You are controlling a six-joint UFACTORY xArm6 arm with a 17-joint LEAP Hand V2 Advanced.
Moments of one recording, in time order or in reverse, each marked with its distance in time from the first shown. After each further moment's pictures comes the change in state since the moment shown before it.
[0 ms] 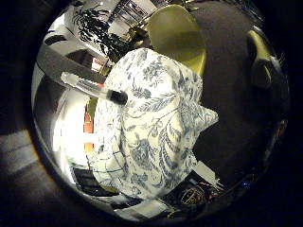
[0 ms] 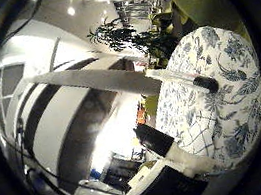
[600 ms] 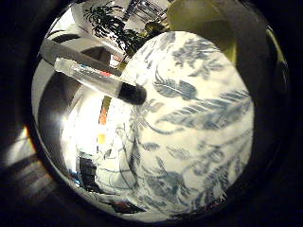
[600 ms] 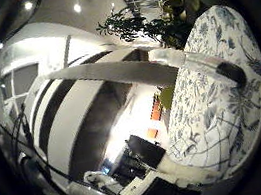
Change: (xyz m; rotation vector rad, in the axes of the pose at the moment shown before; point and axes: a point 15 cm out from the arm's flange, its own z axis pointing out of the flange) arm -0.015 -0.001 0.119 -0.123 -0.161 -0.028
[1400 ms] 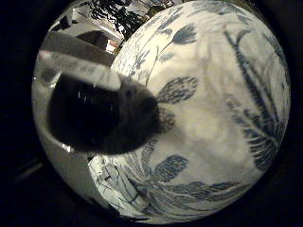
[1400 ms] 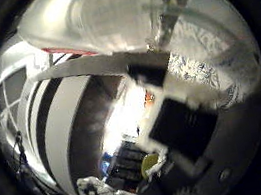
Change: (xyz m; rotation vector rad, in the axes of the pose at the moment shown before) arm 0.004 -0.021 0.138 -0.167 0.020 0.054
